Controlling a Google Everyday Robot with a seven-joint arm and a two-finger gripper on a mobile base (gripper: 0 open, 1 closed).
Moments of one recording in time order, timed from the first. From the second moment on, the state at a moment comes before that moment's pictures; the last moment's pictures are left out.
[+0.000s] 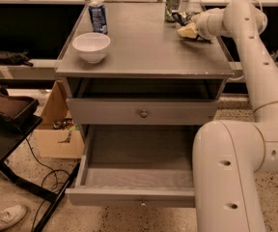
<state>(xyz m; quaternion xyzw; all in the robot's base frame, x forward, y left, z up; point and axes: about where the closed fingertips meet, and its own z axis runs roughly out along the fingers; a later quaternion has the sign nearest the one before) 0.937 -0.206 0.864 -0.38 0.75 0.00 0.54</state>
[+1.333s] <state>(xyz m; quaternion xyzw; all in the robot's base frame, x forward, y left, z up) 0.912 -0.222 0.924 -0.38 0.72 0.00 0.57</state>
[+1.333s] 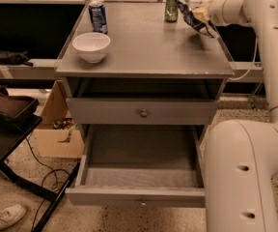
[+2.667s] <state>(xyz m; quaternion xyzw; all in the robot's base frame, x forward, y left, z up) 0.675 -0.364 1.187 -0.32 0.61 -0.12 0.71</state>
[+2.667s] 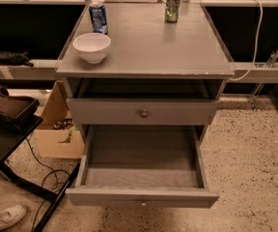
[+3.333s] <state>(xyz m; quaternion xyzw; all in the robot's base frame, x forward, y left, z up) 0.629 -0.349 1.190 -0.34 0.61 -0.09 0.71</state>
